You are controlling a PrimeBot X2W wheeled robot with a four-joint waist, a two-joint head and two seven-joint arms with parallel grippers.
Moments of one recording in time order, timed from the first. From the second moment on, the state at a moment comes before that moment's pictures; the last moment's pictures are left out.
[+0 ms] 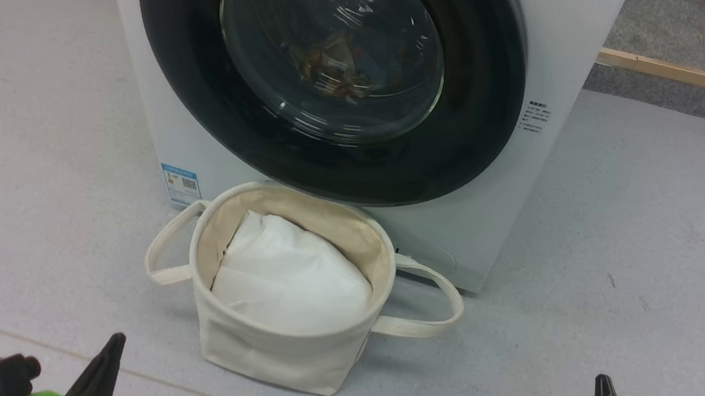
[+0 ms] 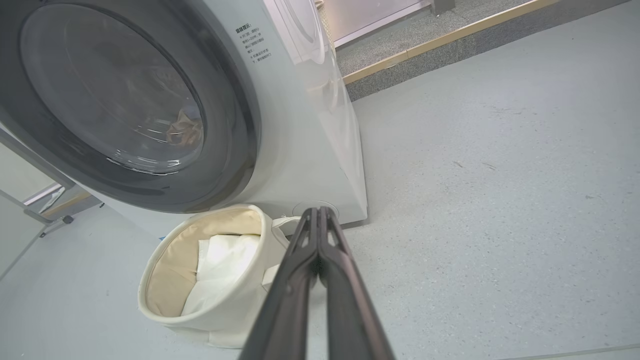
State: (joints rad) left arm -0.13 0.28 -0.24 0.59 -0.79 -0.12 -0.20; right arm 0.01 -0.10 0.04 0.41 0.57 0.13 -0.21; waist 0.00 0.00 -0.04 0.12
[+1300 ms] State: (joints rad) left arm -0.12 0.20 -0.12 0.47 -1.08 -0.11 -0.10; right arm -0.02 -0.08 -0.02 0.37 0.93 0.13 -0.10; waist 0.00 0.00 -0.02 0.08
